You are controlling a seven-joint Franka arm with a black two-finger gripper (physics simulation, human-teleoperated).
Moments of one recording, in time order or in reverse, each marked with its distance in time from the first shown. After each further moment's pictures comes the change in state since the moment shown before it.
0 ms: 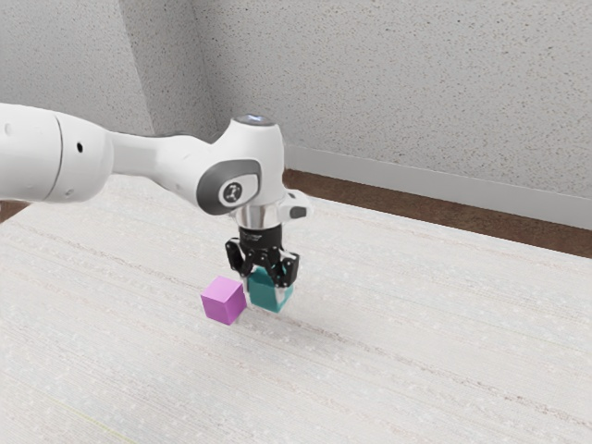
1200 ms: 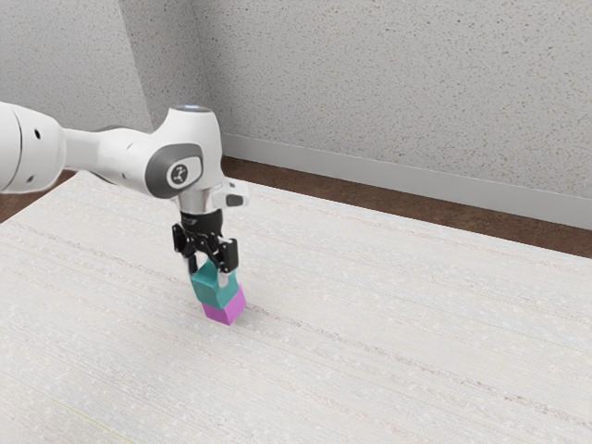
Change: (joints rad) arm 0.187 -0.030 -0.009 -0.024 -0.020 -0.034 0.323
